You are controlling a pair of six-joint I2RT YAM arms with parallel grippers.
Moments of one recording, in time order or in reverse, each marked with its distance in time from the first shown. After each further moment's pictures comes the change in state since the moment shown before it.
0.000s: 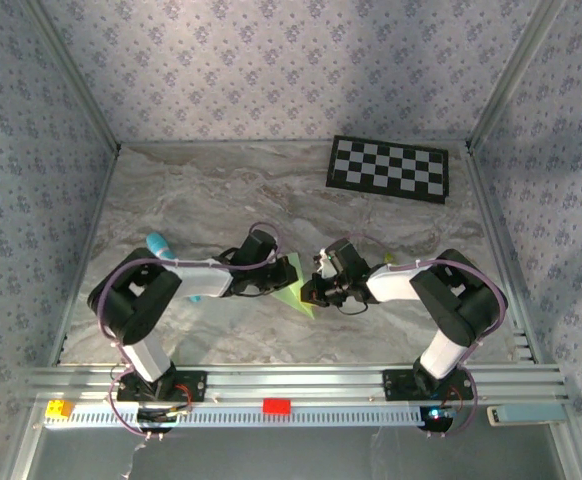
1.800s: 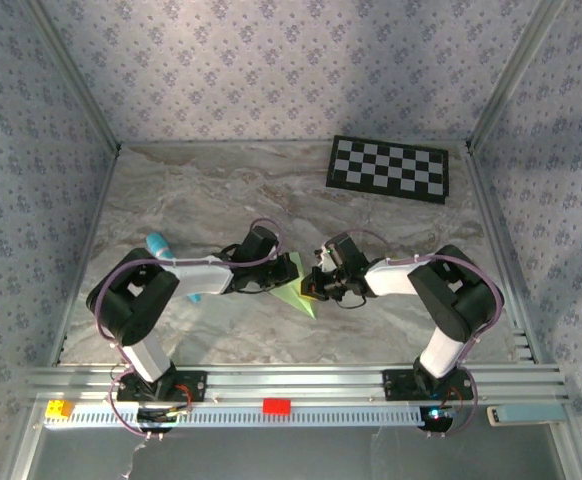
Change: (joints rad) left arm 0.000 -0.019 0.032 -0.052 -0.016 0.025; right arm -0.023 0.030 0.055 -0.039 0.024 0.011
